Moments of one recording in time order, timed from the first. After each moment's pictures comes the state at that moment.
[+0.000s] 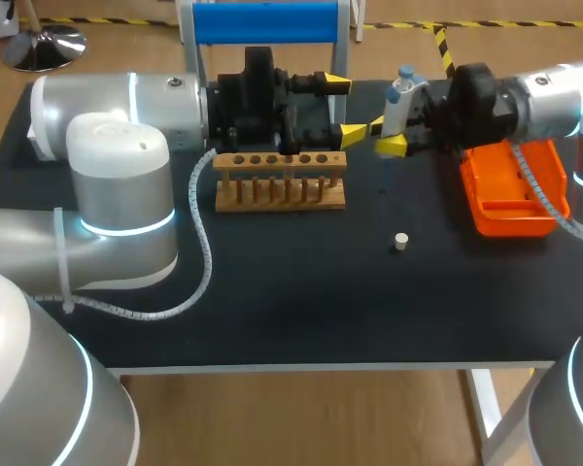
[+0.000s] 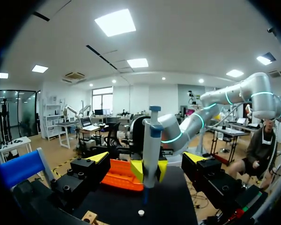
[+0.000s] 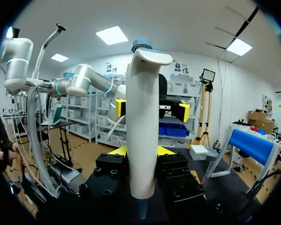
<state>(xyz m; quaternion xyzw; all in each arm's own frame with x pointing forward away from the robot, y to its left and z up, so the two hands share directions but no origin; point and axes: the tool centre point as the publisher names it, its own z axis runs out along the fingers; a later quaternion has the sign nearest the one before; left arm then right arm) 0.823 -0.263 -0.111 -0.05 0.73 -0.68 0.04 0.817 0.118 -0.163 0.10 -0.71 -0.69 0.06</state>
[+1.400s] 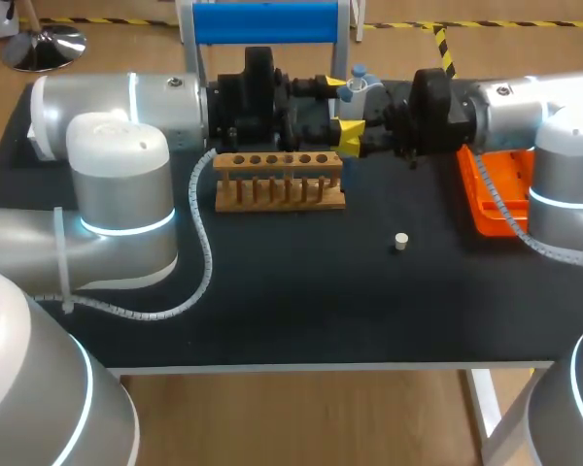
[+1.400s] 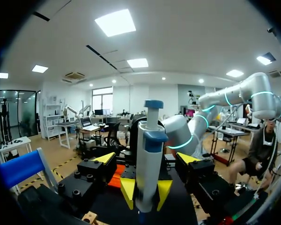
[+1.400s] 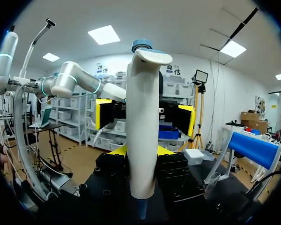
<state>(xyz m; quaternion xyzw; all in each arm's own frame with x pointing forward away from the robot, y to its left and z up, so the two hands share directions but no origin) 0.823 -0.263 -0.111 -0.05 0.73 -0.68 0.04 0.819 0.176 -0.159 0.07 -0.71 -0.70 0.02</state>
